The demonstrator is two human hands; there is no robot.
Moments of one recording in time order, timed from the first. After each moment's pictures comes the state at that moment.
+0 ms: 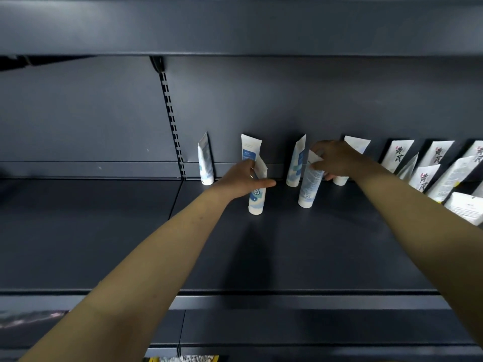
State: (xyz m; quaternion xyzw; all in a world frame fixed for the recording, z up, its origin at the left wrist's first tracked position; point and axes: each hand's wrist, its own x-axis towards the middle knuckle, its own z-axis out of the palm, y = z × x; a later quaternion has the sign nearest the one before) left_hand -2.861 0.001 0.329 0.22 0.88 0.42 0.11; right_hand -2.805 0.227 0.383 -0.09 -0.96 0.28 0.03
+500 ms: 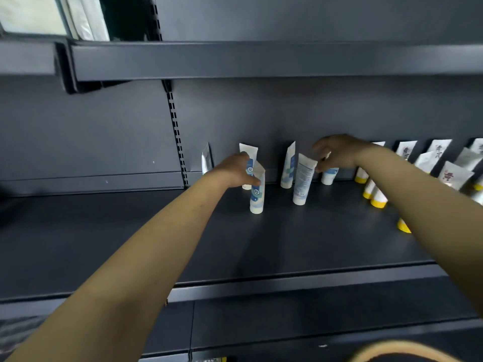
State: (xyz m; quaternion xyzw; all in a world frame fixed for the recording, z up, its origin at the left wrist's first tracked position) left_hand -2.841 -0.030 0.378 0.27 0.93 0.22 0.05; right_hand -2.740 0.198 0.441 -0.09 -0.99 0.09 0.00
